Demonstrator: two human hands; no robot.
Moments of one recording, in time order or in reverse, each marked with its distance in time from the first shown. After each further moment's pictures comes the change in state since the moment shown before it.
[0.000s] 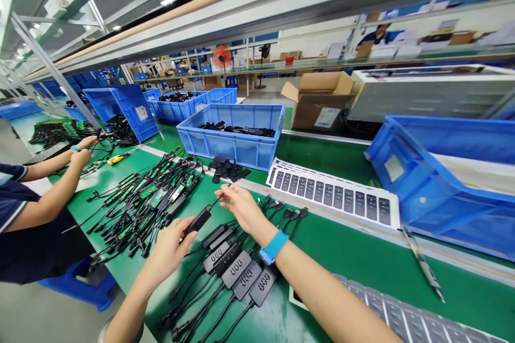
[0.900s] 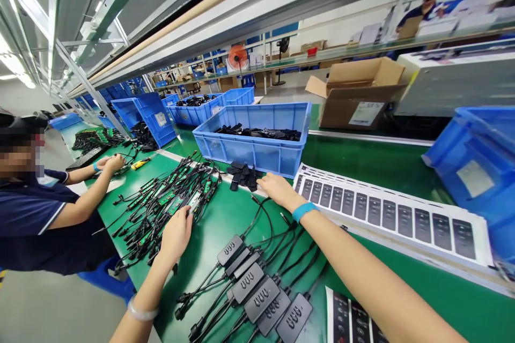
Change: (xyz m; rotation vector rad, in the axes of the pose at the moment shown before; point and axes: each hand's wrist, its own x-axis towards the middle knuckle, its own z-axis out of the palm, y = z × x) left_hand 0.054 -0.059 -0.010 0.163 0.284 -0.276; right_hand 0.100 0.021 -0.095 -1.467 -0.089 -0.436
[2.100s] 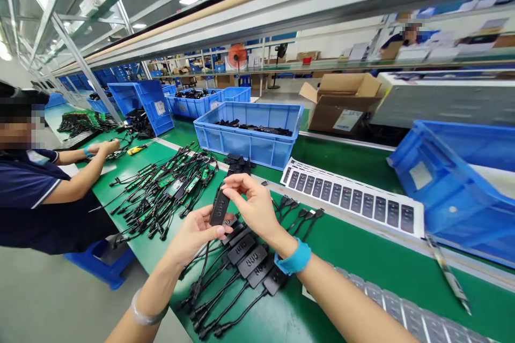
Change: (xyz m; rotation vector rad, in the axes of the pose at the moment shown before) left_hand -0.080 0.082 -0.030 -1.297 -0.592 0.026; right_hand -0.076 -0.164 -0.079 1.168 0.562 0.018
